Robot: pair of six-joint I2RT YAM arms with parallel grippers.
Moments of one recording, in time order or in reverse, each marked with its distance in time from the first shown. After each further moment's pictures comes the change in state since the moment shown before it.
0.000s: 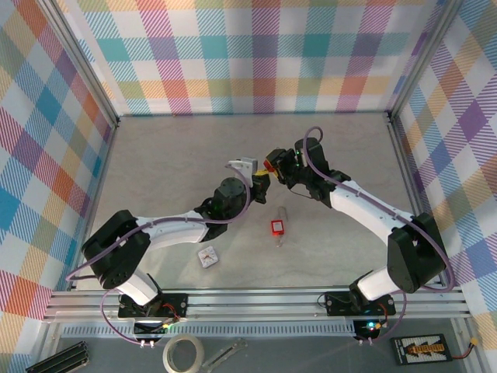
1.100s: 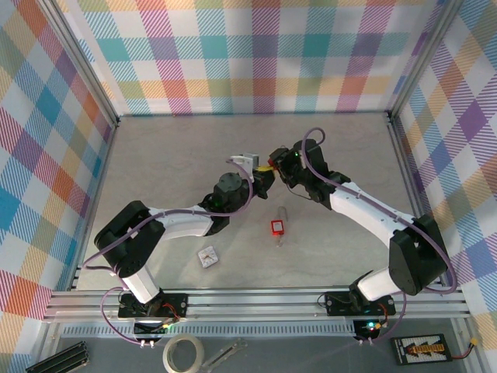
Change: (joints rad) left arm 0.070 0.098 0.021 0.158 0.200 -0.068; right arm 0.024 -0.014 -0.003 -0.017 0.114 -0.031
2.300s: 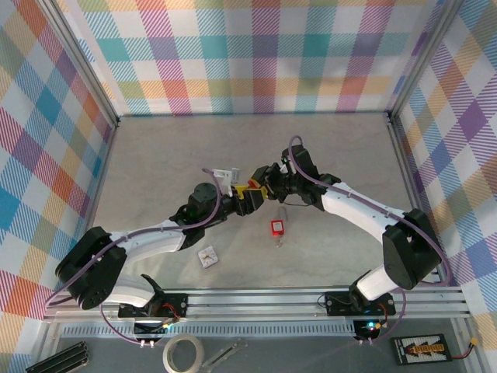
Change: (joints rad) left arm 0.070 -0.326 -0.248 -0.191 0.261 -0.174; right arm 0.051 0.050 0.006 -0.079 -0.327 -0.029
